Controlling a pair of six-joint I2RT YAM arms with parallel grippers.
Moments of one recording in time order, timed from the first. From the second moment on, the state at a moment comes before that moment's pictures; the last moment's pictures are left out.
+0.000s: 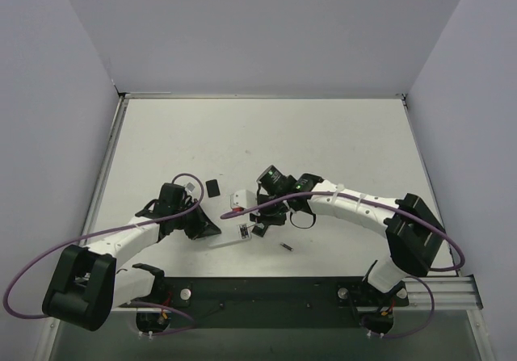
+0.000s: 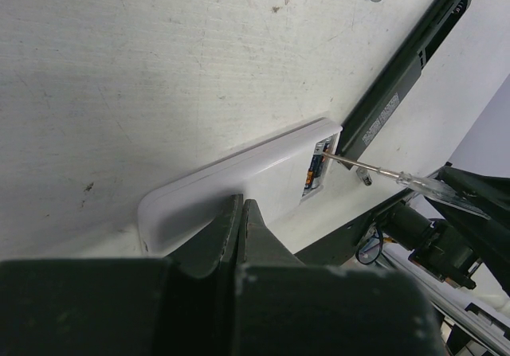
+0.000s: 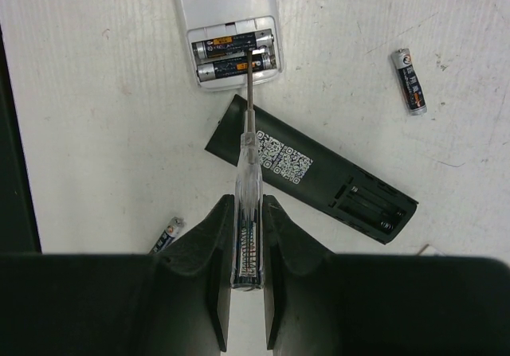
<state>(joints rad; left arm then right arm) -0.31 1.16 0.38 -0.21 0.46 -0.88 0.93 1.58 1.05 -0.56 -0.28 -0.67</state>
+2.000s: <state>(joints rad) -0.31 1.14 0.55 -0.32 0.41 -0.84 0.95 1.44 0.96 -0.51 -0.08 -0.59</state>
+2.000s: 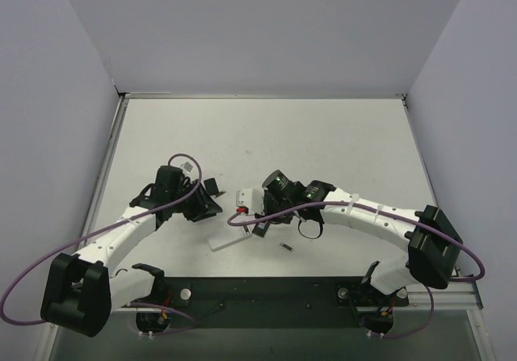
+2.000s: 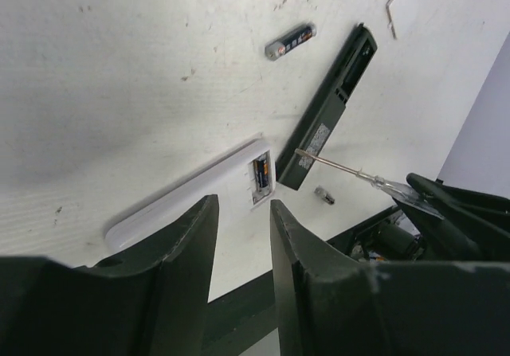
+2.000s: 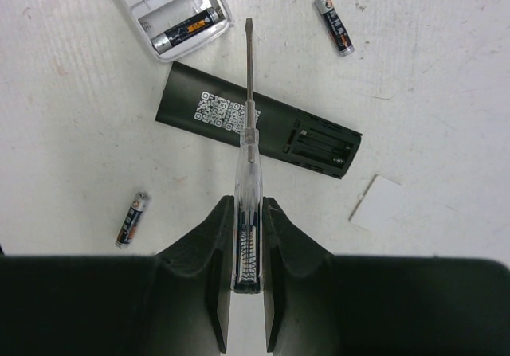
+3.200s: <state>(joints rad) -0.30 1.02 0.46 -0.44 0.34 -0.83 1.31 1.64 1.25 -0.82 0.42 -0.80</state>
